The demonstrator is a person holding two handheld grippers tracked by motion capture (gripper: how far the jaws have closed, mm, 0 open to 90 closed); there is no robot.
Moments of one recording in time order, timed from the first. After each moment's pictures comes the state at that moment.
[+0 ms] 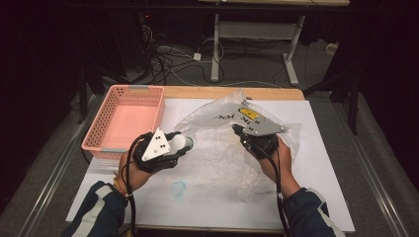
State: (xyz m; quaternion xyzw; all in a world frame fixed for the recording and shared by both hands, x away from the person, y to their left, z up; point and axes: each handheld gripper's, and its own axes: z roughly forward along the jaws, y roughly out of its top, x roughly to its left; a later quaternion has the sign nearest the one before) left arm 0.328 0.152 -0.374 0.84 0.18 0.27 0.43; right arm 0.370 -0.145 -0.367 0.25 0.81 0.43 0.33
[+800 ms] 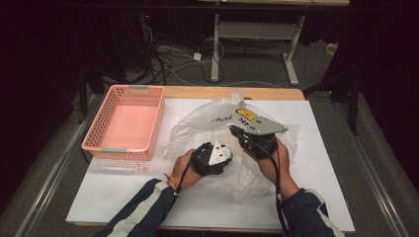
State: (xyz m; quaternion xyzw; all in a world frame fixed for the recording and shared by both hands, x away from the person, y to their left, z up) left arm 0.378 0.033 -0.460 0.89 0.14 0.24 0.37; right arm 0.369 -0.144 -0.365 0.26 0.80 0.46 0.29
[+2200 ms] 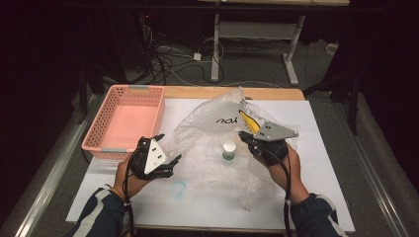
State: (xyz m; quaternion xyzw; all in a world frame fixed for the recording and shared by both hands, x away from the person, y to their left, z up) left arm 0.333 0.175 -0.425 0.83 0.23 0.34 0.37; right arm 0.353 -0.167 -0.366 0.26 0.81 0.44 0.29
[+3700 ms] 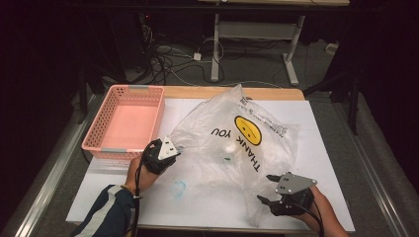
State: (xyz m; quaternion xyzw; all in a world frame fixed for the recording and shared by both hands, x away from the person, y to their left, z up) left arm 0.365 0.158 -0.446 0.87 0.25 0.26 0.34; right arm 0.278 -0.231 -0.436 0.20 0.90 0.33 0.21
